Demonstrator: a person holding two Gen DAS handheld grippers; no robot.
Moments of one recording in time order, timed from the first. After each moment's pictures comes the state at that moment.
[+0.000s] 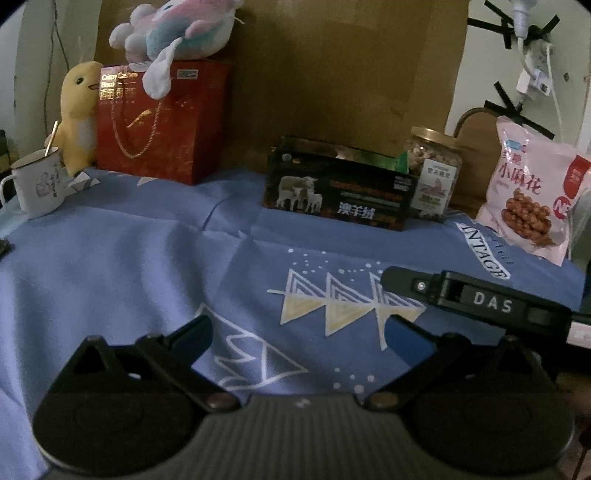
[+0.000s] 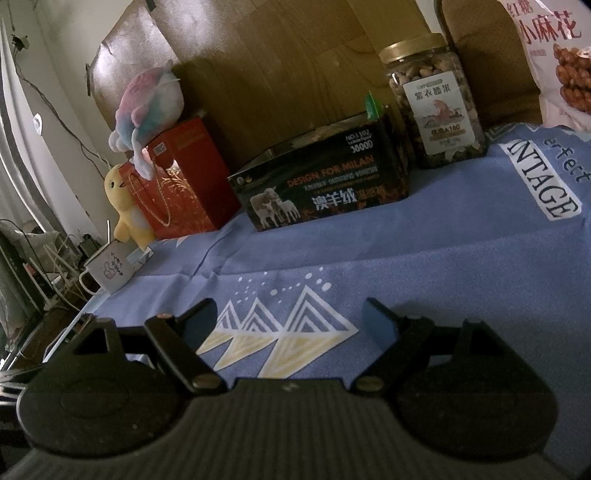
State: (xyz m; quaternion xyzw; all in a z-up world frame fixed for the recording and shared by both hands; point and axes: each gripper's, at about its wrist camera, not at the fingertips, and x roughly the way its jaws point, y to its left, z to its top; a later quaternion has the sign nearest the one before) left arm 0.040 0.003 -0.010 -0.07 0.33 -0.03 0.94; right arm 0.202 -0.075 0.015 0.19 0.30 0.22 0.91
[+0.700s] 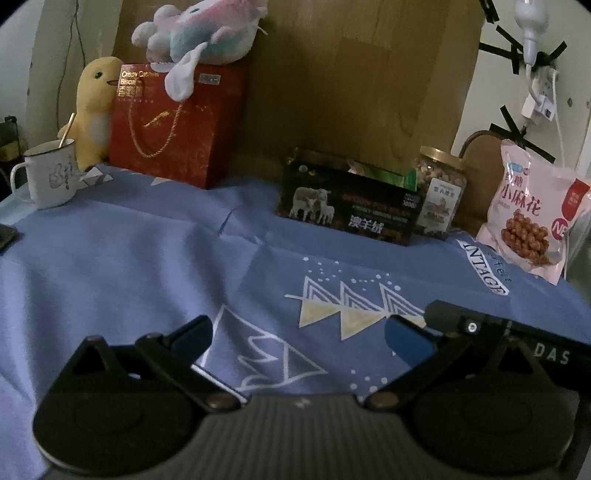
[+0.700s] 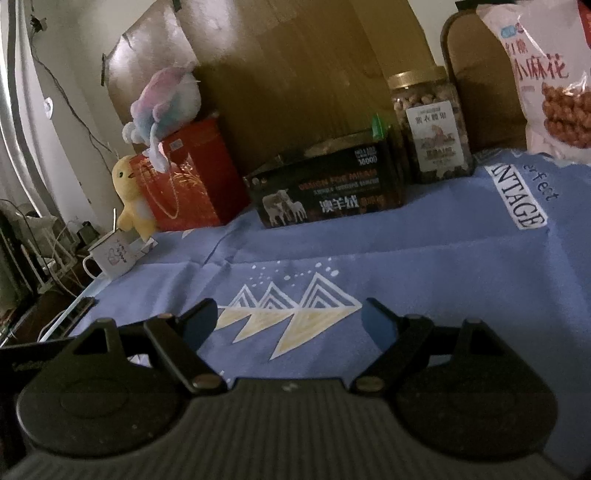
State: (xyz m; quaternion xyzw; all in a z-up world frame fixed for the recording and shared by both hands) left arm 0.028 0.024 -0.011 -0.10 0.31 -0.02 0.95; right arm 0.160 -0.068 0.036 0.15 0.29 0.21 0.92
